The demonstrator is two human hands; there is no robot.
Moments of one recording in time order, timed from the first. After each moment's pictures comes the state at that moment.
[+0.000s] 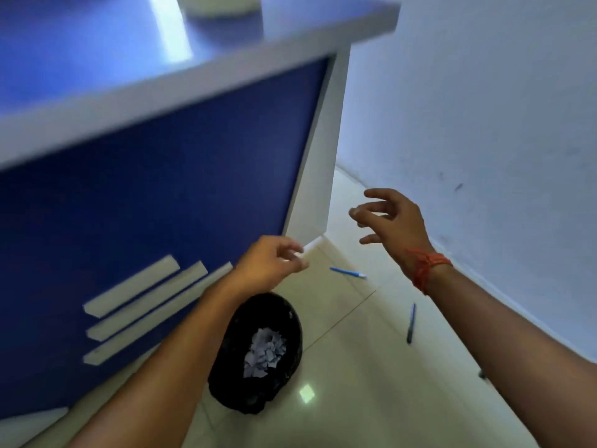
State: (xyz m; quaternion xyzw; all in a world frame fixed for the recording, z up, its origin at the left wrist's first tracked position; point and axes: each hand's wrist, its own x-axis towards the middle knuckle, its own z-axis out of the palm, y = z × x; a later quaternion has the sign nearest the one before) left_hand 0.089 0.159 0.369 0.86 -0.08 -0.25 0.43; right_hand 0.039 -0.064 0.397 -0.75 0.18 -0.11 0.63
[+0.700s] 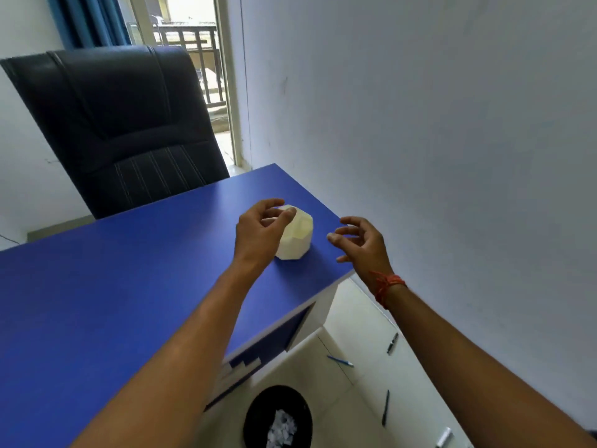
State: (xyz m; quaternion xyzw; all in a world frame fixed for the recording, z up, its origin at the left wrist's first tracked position) left_hand 0.212 0.230 0.874 0.75 -0.05 0.02 0.66; right_hand 0.153 0.037 0.854 -0.77 0.13 -0.13 0.61
